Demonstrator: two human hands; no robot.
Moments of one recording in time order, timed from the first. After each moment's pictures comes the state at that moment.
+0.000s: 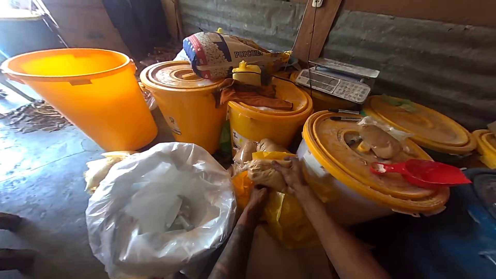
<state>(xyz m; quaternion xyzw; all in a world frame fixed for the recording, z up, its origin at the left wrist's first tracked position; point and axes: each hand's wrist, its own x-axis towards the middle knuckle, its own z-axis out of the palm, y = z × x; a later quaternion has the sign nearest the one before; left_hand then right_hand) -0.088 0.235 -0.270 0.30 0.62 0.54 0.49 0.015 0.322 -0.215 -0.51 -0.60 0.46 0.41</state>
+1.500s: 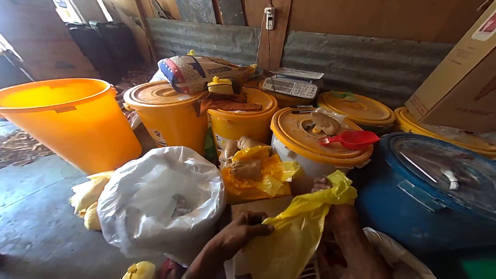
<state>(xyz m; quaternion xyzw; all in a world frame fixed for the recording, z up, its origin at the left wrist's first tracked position) -0.090 0.051 -0.191 0.56 0.34 0.33 0.68 0.179 0.133 -0.185 -0.07 -0.27 0.70 0.66</state>
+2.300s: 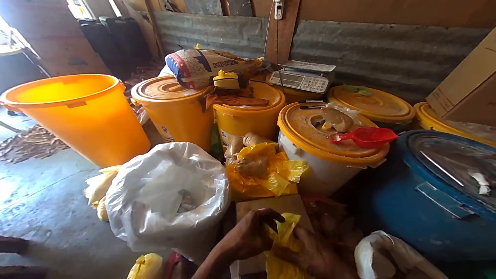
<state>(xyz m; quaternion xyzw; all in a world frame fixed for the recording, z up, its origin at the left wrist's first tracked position) -0.082 0.051 -0.185 0.70 0.41 0.29 0.50 0.149 0.062 -0.207 -0.41 -0.76 0.46 0.19</state>
